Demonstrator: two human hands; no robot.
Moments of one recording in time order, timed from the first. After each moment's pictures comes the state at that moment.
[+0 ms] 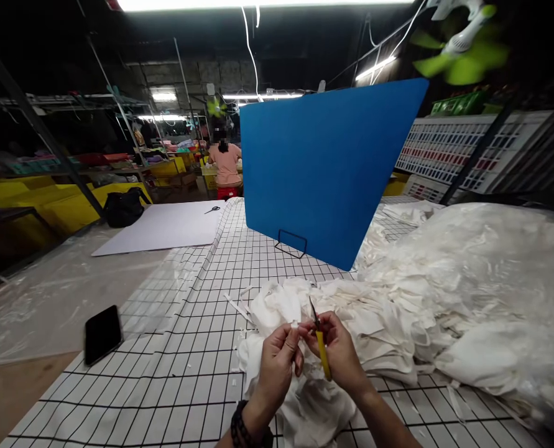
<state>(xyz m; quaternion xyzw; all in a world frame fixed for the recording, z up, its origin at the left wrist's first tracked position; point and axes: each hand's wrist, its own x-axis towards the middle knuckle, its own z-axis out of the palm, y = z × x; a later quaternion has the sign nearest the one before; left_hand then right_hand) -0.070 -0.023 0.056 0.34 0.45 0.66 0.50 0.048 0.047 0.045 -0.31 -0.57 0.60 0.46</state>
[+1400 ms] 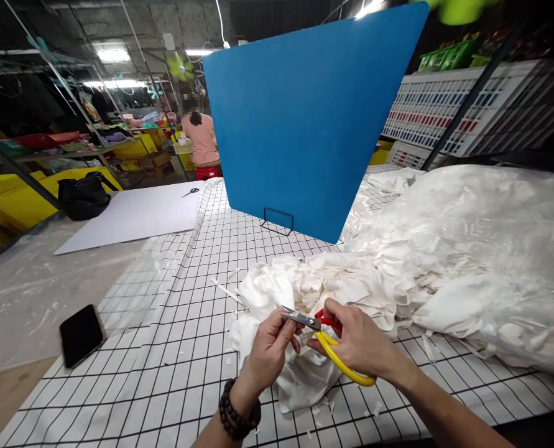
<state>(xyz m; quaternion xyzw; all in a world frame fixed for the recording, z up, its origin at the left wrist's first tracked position) -0.077 -0.029 0.060 0.45 0.44 0.58 0.51 0.105 0.040 0.103 -0.43 -0.85 0.26 0.16</state>
